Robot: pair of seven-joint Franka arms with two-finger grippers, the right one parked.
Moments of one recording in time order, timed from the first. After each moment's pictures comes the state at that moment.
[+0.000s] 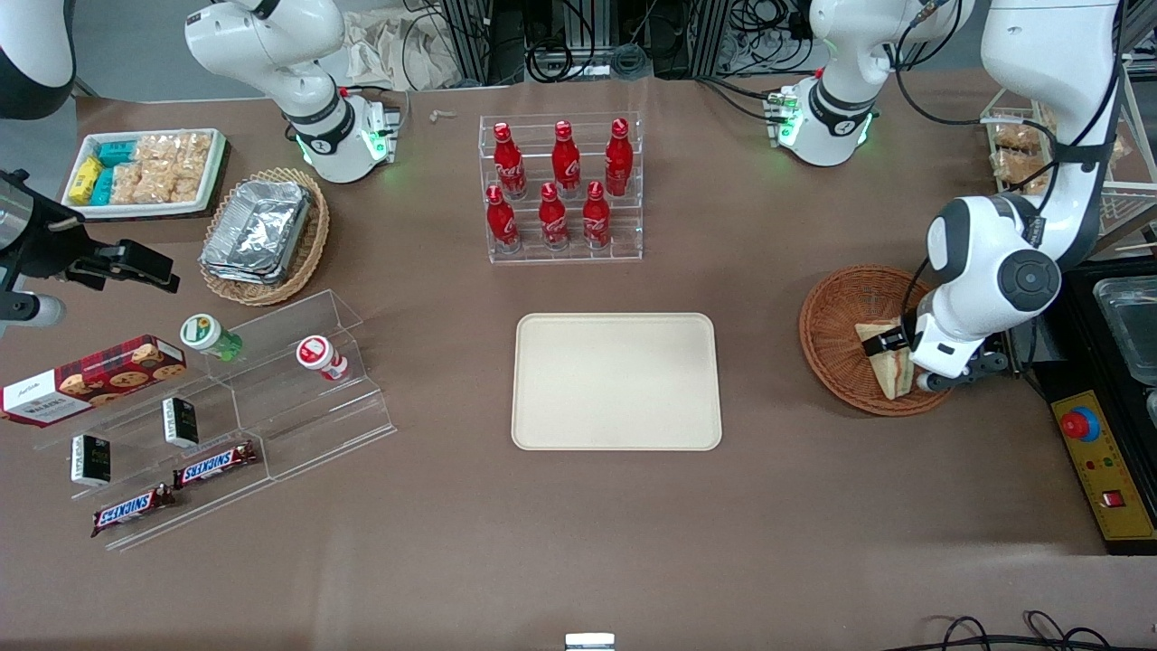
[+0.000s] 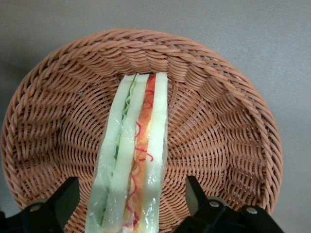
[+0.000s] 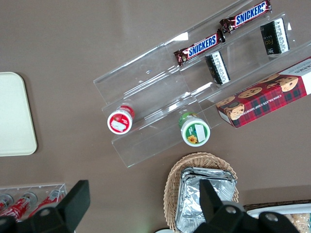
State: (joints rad) arm 0.01 0.23 0.00 -2.23 0.05 2.33 -0.33
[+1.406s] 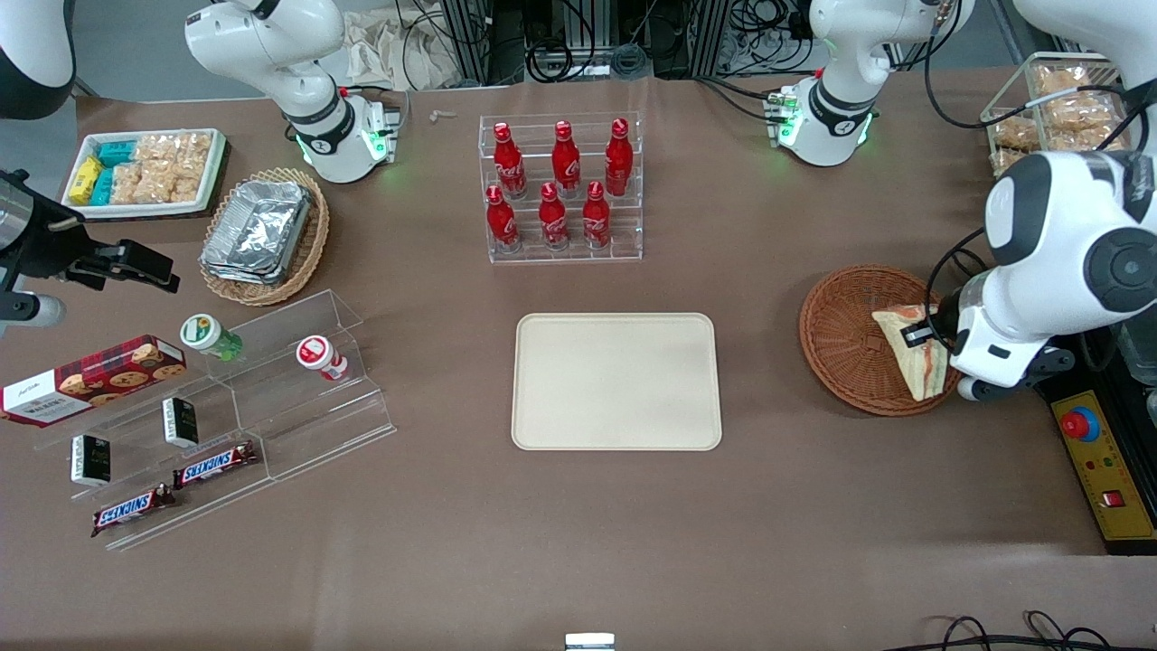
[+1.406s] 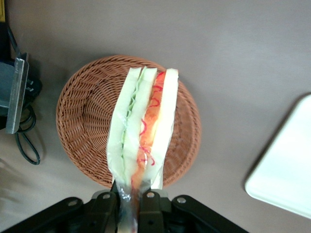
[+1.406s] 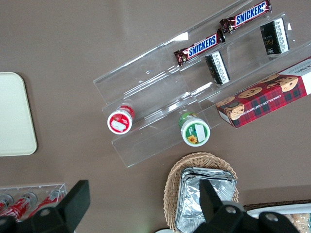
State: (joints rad) arm -0.01 0.19 -0.10 -1.74 0.05 1.73 -0.44
